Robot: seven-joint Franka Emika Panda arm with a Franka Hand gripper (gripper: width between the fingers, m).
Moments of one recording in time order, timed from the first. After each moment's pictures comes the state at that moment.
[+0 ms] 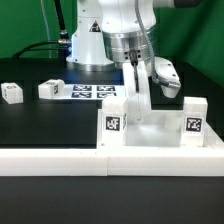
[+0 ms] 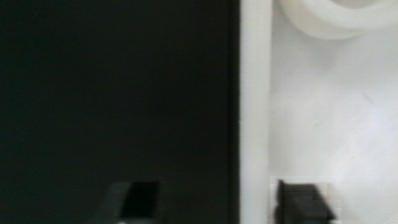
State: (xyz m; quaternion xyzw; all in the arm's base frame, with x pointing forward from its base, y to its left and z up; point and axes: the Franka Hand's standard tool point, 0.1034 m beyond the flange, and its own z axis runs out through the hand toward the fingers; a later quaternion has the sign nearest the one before) arm 0.531 0.049 0.015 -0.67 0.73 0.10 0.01
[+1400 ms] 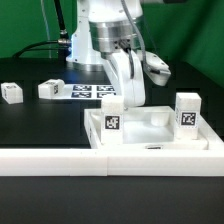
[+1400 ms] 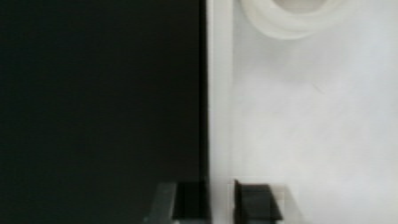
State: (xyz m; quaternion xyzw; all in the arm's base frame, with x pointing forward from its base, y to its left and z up) arm 0.523 0.011 0.029 -0.76 0.64 0.07 0.03
